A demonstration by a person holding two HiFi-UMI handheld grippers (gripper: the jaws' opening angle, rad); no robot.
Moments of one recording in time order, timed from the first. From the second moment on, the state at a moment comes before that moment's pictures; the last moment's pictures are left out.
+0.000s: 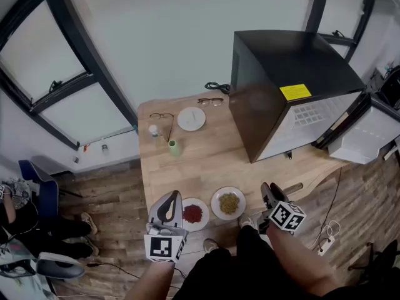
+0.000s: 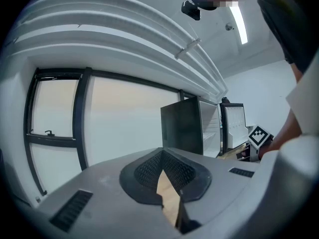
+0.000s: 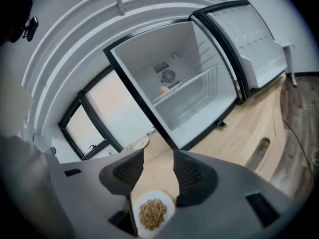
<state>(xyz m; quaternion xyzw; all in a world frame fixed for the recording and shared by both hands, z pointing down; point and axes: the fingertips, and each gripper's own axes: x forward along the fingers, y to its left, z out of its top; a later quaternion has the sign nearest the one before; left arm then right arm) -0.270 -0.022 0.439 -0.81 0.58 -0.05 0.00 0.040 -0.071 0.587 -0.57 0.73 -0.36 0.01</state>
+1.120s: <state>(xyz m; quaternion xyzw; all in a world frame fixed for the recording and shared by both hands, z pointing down) -0.275 0.039 0.468 -0.82 0.57 -0.13 -0.02 -0.046 0.026 0.773 -0.51 0.57 -0.64 0.08</state>
